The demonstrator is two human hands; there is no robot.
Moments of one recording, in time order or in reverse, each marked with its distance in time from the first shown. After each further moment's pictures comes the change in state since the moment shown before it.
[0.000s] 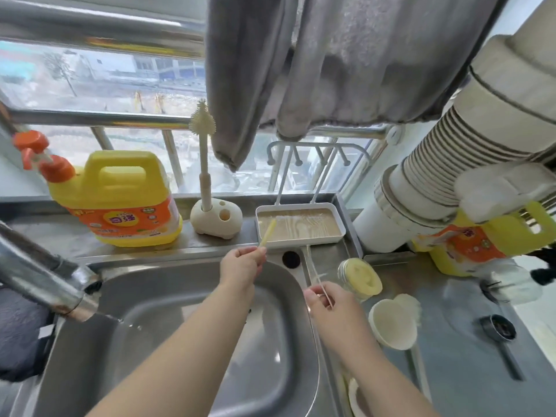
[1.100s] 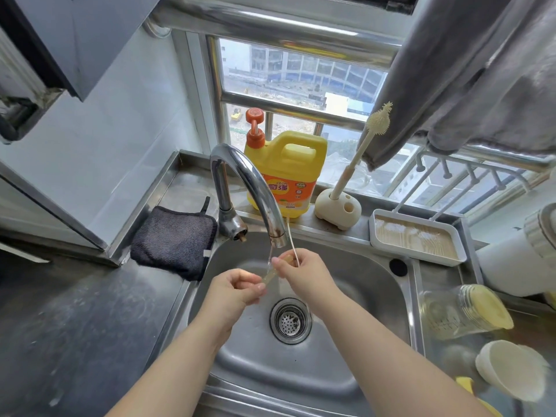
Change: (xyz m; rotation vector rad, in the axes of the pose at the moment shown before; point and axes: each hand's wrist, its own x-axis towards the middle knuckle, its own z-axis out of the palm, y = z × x) left_hand -0.099 0.012 -0.217 0.172 0.136 0.236; right_hand -0.002 -0.099 0.182 0.164 -0.435 -0.228
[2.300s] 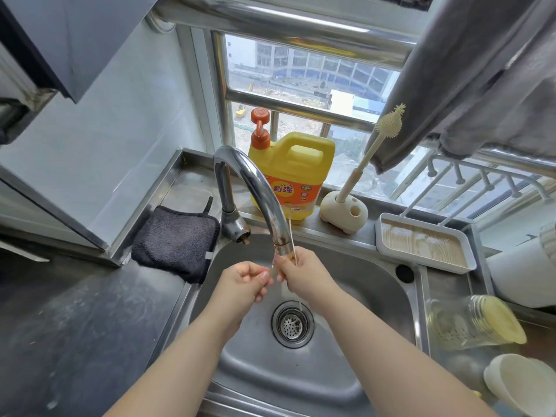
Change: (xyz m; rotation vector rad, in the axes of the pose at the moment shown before) left_hand 0.019 0.003 0.009 -0.018 -0.044 0.022; right_hand 0.014 -0.010 0.002 -0.023 -0.127 -0.048
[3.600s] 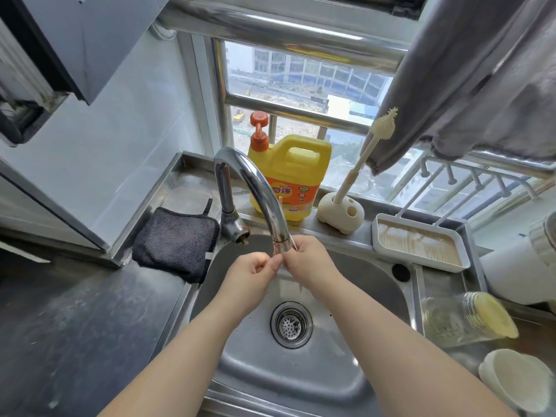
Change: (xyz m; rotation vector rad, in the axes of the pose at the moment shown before) left_hand -0.009 0.025 0.006 0.419 -0.035 0.296; right_hand -0.002 -0.023 -0.009 -0.096 0.064 -0.038
